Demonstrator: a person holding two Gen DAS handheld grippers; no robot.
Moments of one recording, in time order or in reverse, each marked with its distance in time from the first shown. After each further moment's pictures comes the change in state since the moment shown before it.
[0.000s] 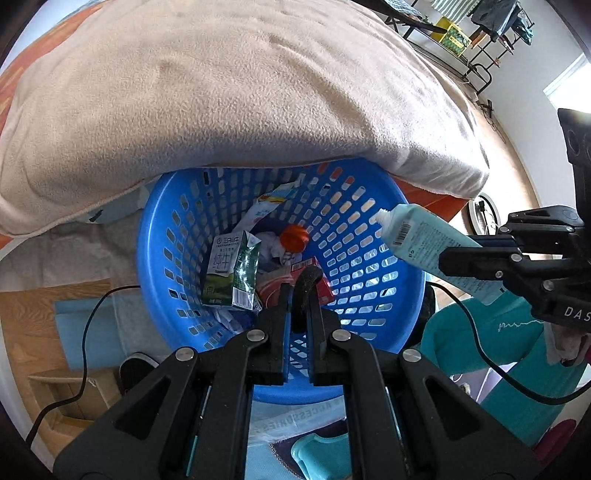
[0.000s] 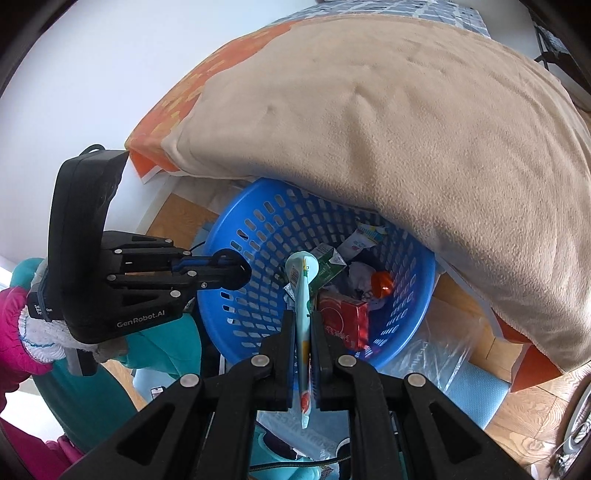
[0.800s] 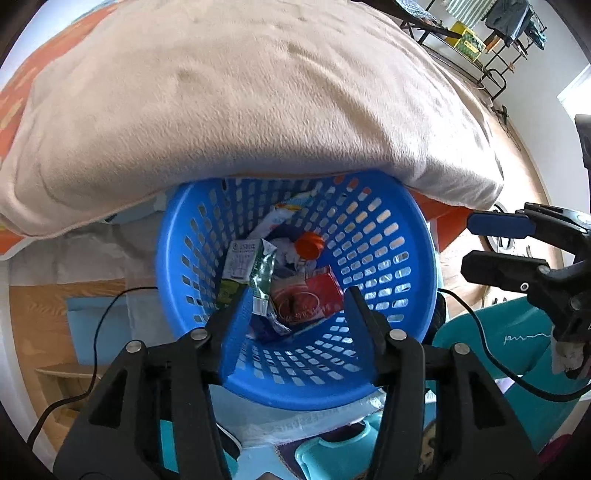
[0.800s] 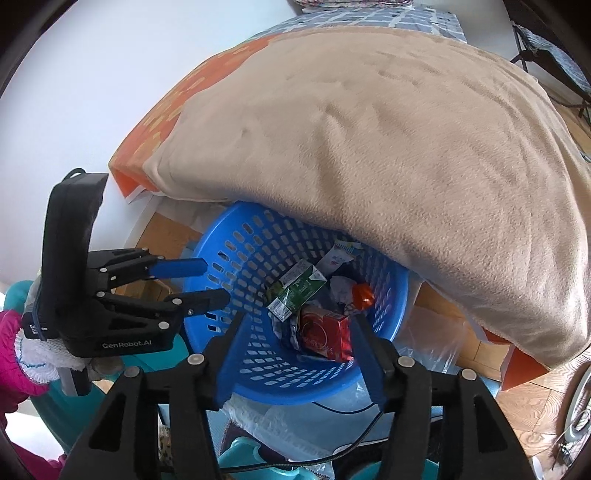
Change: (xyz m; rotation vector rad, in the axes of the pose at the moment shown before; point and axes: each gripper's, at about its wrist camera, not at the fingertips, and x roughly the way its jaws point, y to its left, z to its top) left arm -0.004 0.002 0.007 -0.026 -0.014 0.065; right arm -0.011 -0.009 0.006 0.052 -0.053 -0.060
